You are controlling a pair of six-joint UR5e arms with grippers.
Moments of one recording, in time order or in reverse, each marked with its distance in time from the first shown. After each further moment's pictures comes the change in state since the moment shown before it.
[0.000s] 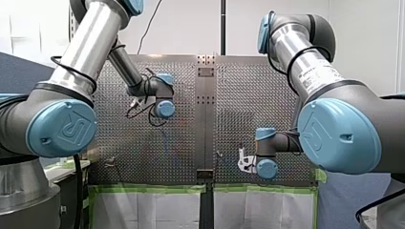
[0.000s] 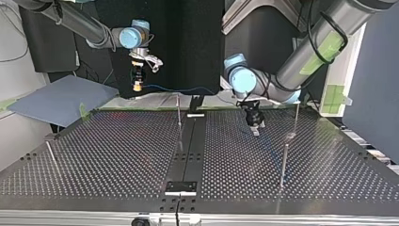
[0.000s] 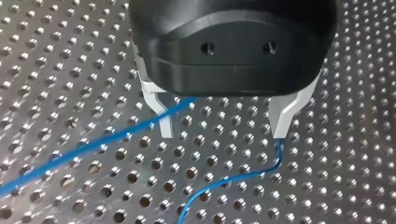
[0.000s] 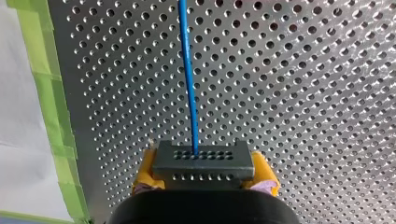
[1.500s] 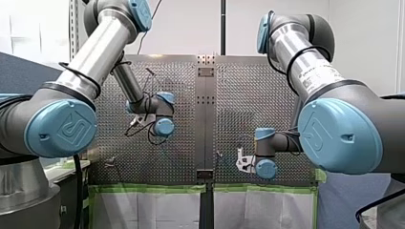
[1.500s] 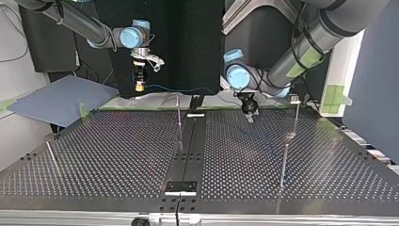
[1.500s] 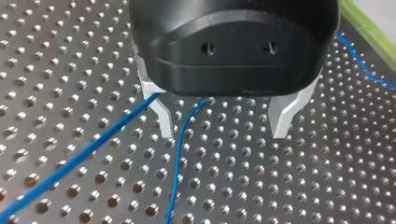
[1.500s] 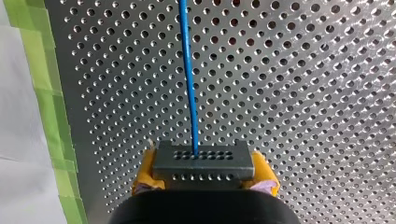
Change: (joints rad) left arm -0.004 -0.143 -0.029 0.034 0.024 -0.030; right arm 0.008 0.000 0.000 -0.004 -0.023 0.009
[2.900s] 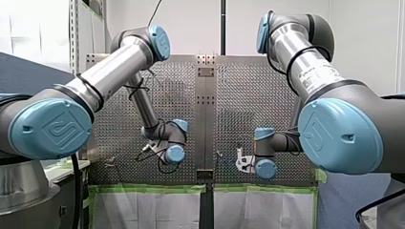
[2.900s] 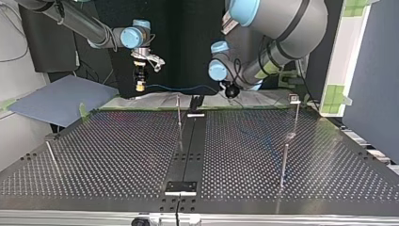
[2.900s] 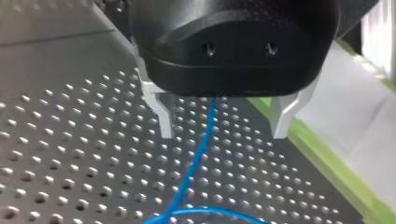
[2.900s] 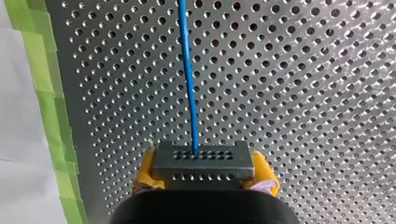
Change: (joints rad) left arm -0.115 -0.272 0.108 -0.035 -0.023 0.000; right arm 0.004 0.000 -0.002 0.005 0.000 -0.001
